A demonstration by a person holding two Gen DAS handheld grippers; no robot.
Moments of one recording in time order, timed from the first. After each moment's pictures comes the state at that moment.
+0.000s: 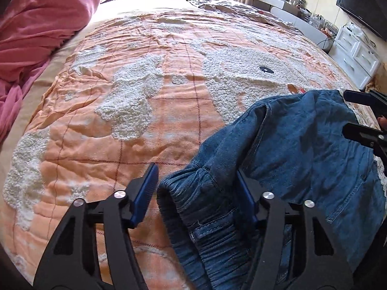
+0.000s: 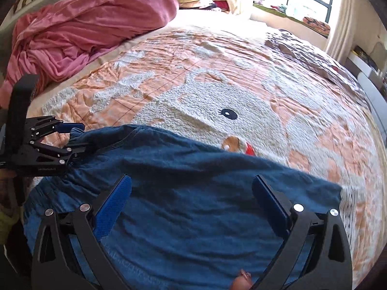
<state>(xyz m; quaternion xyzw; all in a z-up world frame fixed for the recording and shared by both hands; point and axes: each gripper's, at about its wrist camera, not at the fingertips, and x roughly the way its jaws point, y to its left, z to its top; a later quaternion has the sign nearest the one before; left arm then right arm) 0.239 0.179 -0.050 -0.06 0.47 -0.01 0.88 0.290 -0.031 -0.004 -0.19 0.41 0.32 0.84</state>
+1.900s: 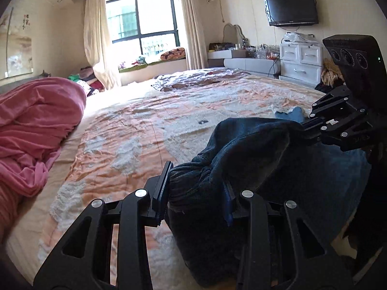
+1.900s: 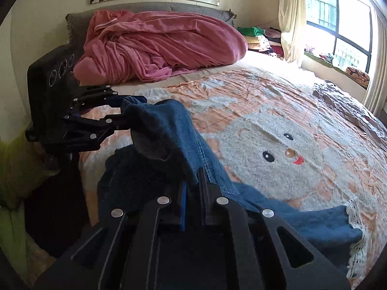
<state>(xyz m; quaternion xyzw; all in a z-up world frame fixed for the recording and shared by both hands) 0.068 0.114 0.014 0.08 0.24 -0.08 0.96 0.122 -0.065 0.019 -0.19 0.28 0.48 0.81</state>
